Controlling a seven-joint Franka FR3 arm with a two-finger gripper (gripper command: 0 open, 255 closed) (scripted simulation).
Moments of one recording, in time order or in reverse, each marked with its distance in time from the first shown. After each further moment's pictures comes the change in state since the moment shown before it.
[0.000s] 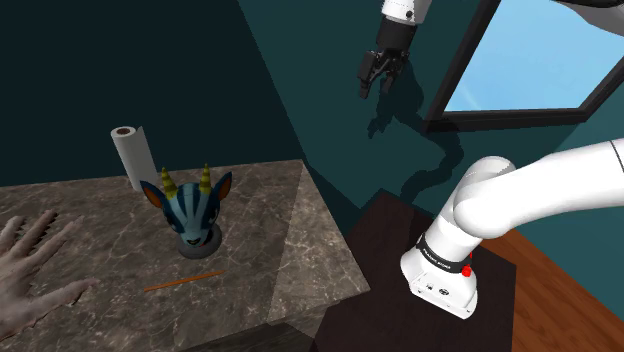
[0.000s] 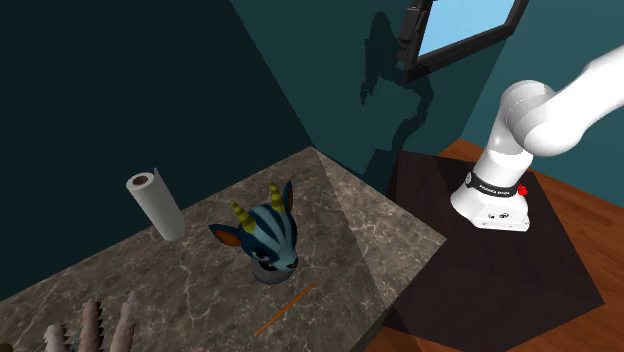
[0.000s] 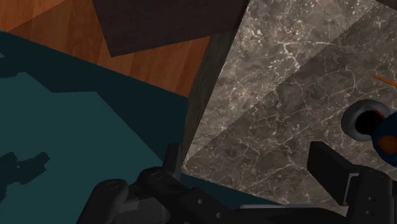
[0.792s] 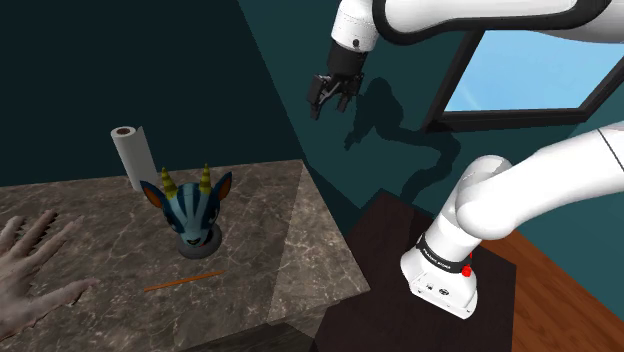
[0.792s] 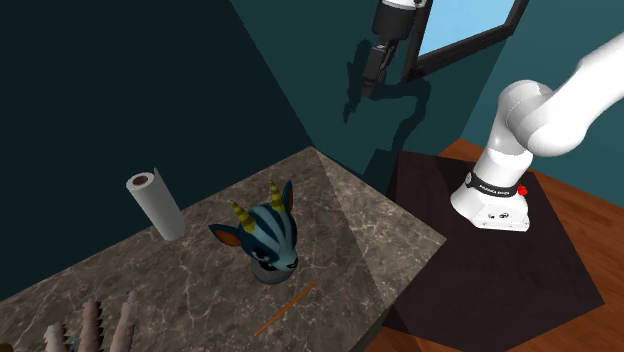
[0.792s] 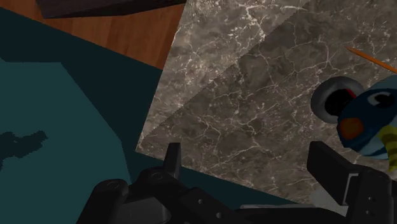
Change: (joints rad) arm 0.061 0.124 0.192 -0.060 0.066 0.286 0.184
